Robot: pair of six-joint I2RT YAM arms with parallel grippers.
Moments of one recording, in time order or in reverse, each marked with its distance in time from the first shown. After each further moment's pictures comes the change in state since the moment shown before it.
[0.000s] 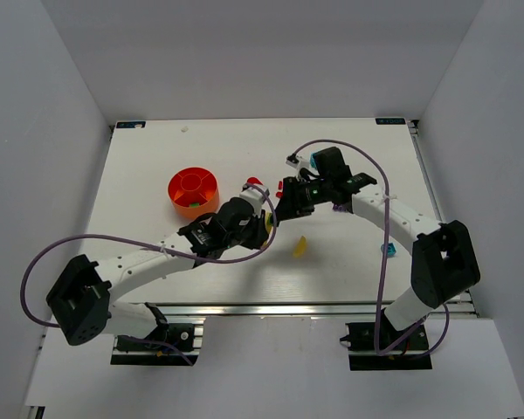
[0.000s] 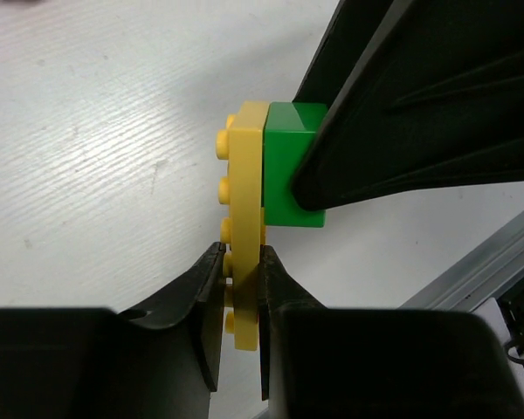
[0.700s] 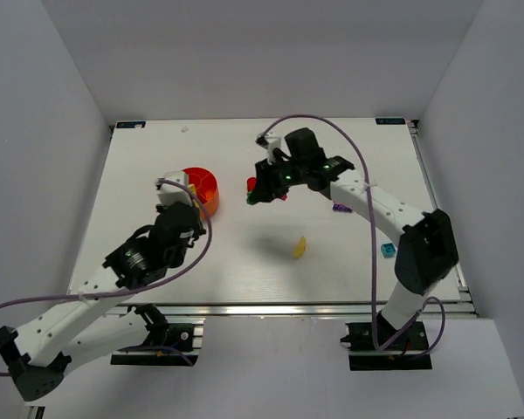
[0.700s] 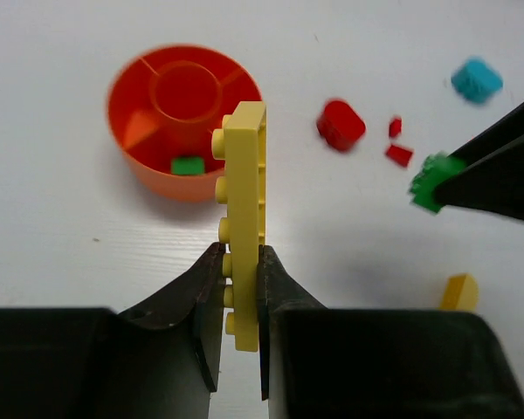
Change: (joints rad) left arm 0.031 -0.475 0.039 -0.382 -0.607 -0.063; right arm 0.120 0.108 0.283 -0.025 0.179 -0.231
